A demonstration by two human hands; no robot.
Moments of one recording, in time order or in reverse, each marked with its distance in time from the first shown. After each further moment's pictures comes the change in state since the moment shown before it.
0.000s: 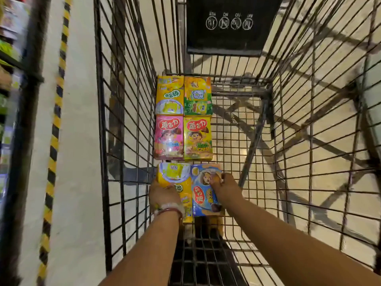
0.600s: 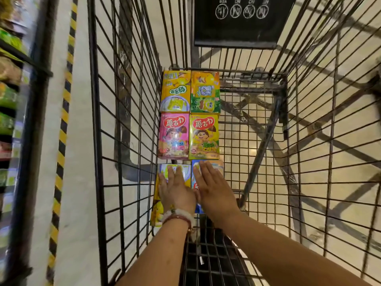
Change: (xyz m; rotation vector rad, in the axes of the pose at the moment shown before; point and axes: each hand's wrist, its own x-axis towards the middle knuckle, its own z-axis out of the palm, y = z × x) left_hand -0.005 0.008 0.009 0.651 -0.245 0.320; right_hand 0.010 0.014 0.044 -0.894 0.061 -0.812
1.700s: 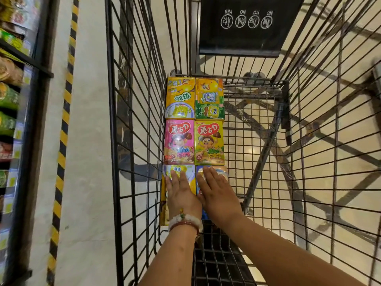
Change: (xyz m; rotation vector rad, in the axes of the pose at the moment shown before) left_hand -0.018 -0.016 0.008 -0.131 -0.005 0.039; right_hand -0.016 -0.013 0.014 -0.062 0.030 0.009
